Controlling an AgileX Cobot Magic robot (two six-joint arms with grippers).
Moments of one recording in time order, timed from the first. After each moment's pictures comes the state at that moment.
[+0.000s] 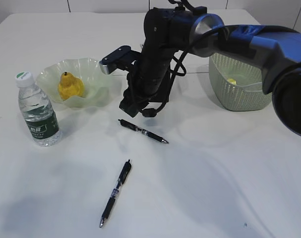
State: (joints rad) left arm -0.12 0.72 -0.80 0.15 1.25 -0.04; right arm 0.49 2.42 -2.19 0.19 1.09 -0.56
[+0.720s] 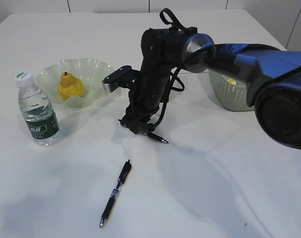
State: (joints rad) left arm -0.12 0.72 -0.80 0.15 1.25 -0.04; right arm 0.49 2.51 -2.22 0.19 1.14 -0.55
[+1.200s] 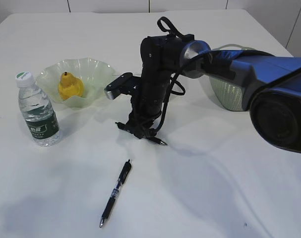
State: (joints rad) left arm -0.12 0.72 -0.80 0.15 1.25 -0.04; right arm 0.49 2.54 -2.23 0.17 1.16 -0.55
